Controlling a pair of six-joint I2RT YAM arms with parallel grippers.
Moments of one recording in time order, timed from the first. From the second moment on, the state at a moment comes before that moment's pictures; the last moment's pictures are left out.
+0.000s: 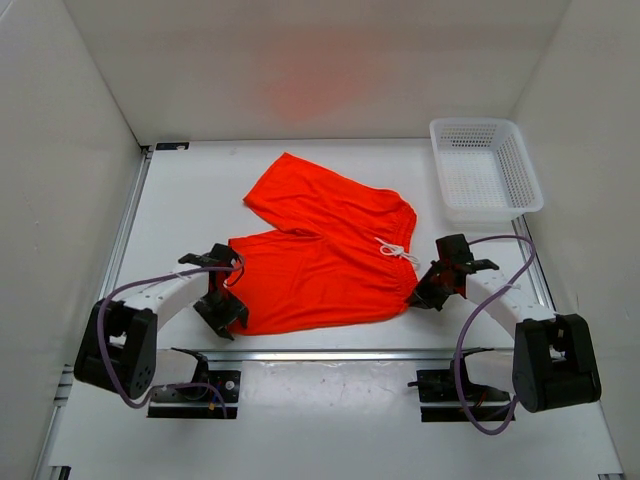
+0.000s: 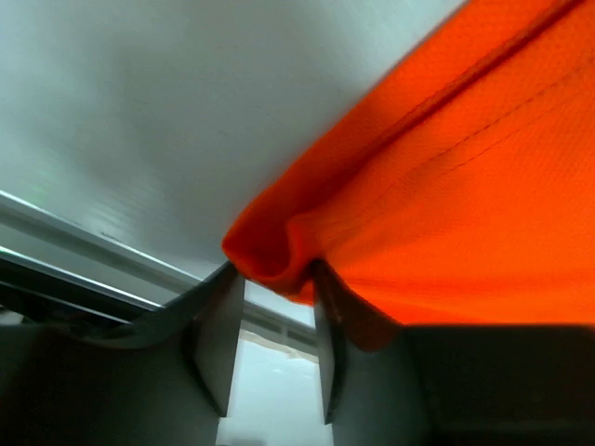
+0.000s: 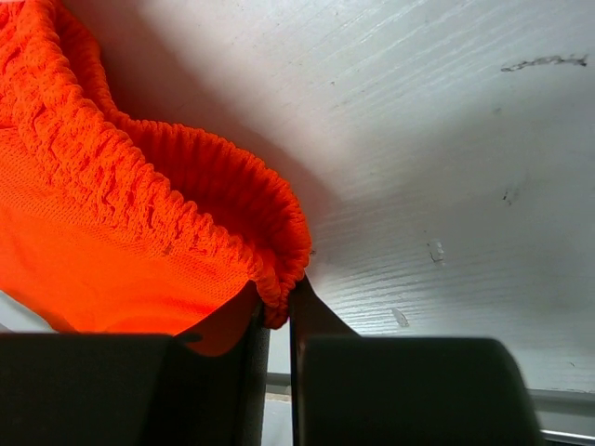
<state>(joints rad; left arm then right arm) -0.30 1.29 0.62 -0.91 0.02 -1.07 0.20 1.22 0.55 -0.55 -0.21 0.89</state>
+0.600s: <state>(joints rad) -0.20 1.28 1.01 -1.00 -0.14 -1.01 0.20 1.07 0.57 -0.71 -0.16 0.81</state>
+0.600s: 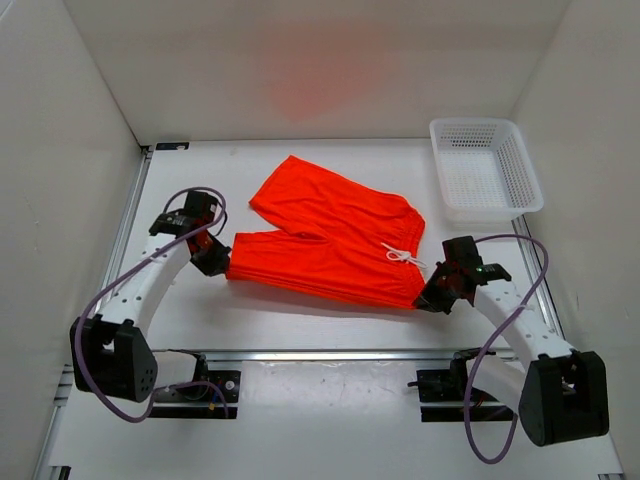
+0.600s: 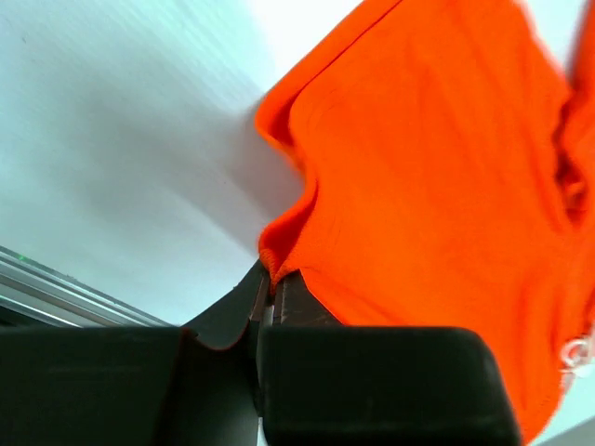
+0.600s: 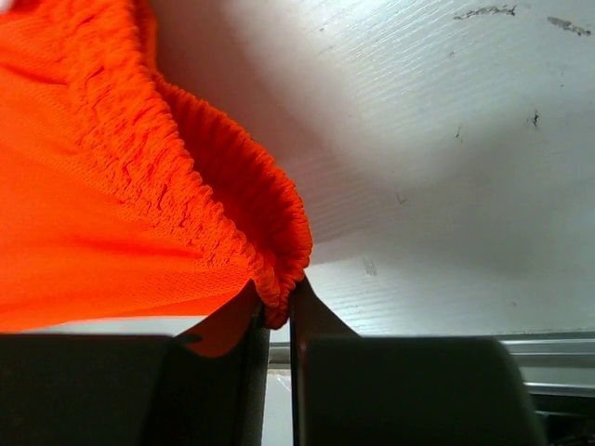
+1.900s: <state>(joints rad) -0.17 2.47 2.63 -0.99 0.11 -0.66 0.12 1.63 1.39 -0.95 0.07 0.78</state>
